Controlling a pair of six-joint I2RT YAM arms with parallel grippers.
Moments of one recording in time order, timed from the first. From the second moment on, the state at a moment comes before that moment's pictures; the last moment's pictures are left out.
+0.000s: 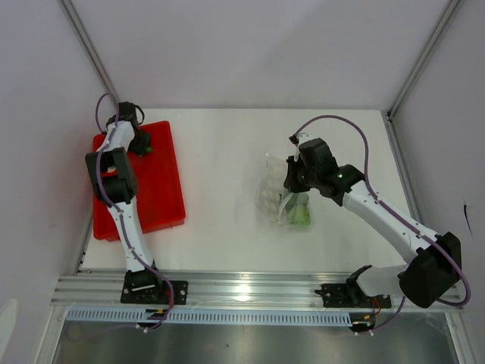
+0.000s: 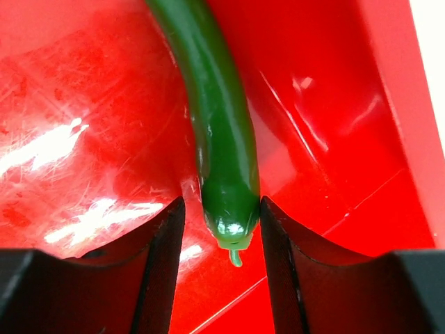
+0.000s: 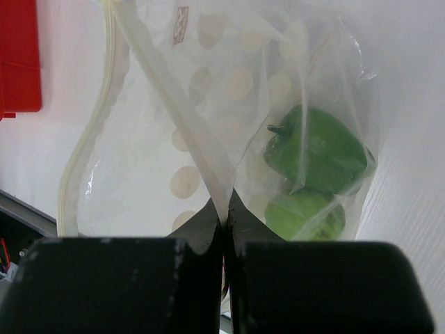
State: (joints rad) left arm 0.22 2.33 1.95 -0.73 -0.18 -1.01; right arm 0.59 1.32 1.15 -0.57 -0.03 0.36
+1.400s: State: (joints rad) left arm -0.02 1.37 1.05 -0.36 0.15 -1.01; right arm 0.59 1.27 1.15 -0.62 0.02 0.38
